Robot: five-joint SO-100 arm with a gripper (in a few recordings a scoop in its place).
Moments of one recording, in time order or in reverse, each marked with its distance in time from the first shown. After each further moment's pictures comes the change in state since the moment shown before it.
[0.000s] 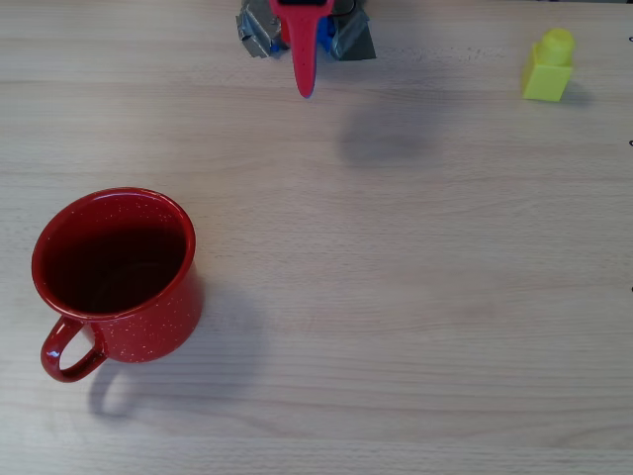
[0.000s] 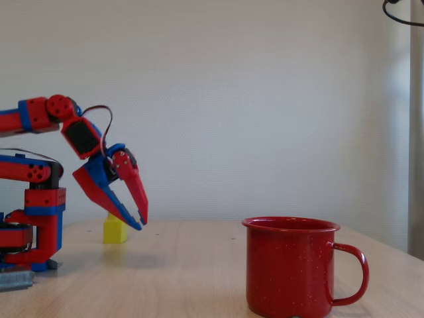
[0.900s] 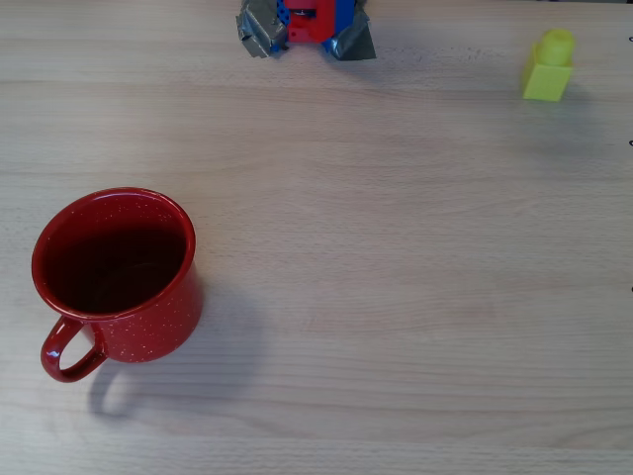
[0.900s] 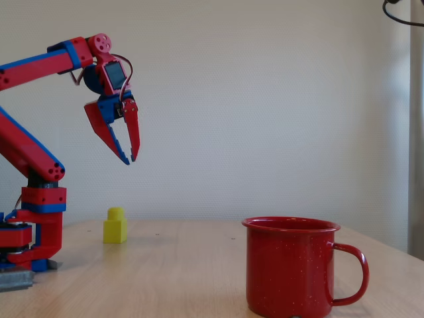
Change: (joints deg) arm -40.1 -35.6 -51.6 25.4 32.6
